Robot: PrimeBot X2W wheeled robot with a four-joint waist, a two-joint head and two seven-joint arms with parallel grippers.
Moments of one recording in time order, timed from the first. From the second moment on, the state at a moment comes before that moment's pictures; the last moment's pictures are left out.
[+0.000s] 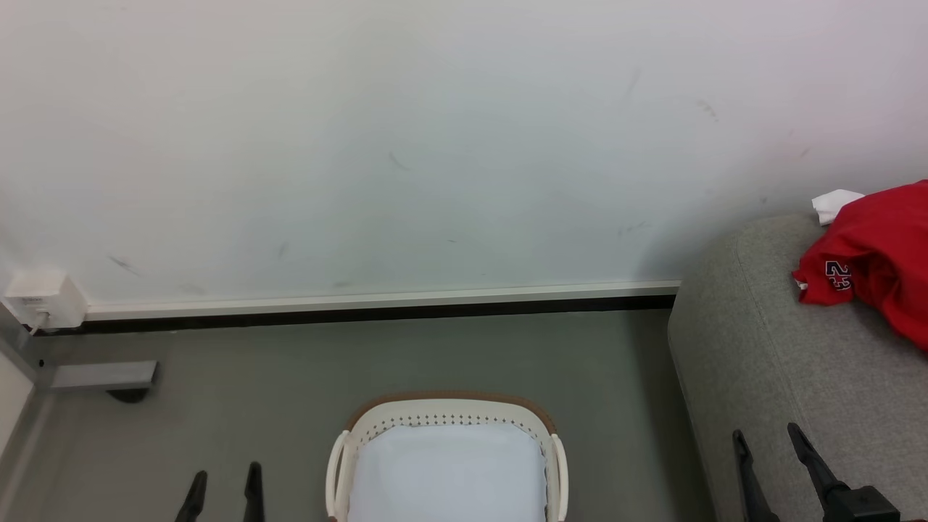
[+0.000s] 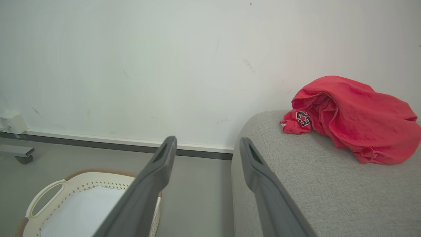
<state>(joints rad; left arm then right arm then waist) 0.09 0.05 0.08 0.21 -0.21 -0.10 -0.26 -0.04 -0.05 -0.01 0.35 0.07 0.13 -0.26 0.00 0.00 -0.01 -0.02</state>
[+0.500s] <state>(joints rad) 0.11 0.04 0.06 0.26 -0.22 -0.09 -0.26 -0.01 -0.04 0.00 0.39 0.08 0.13 -0.26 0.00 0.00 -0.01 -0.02</state>
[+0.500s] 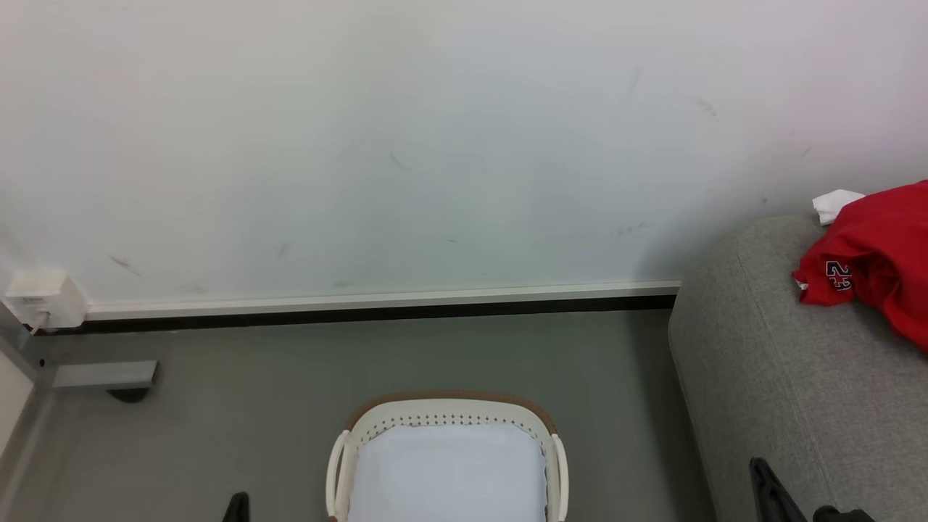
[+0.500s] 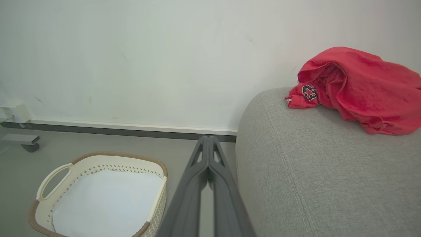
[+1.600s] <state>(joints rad) 0.04 0.03 0.08 0.27 -0.73 -0.10 -0.12 -0.02 -0.03 -0.04 0.35 0.65 0.13 -0.12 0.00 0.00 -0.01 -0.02</state>
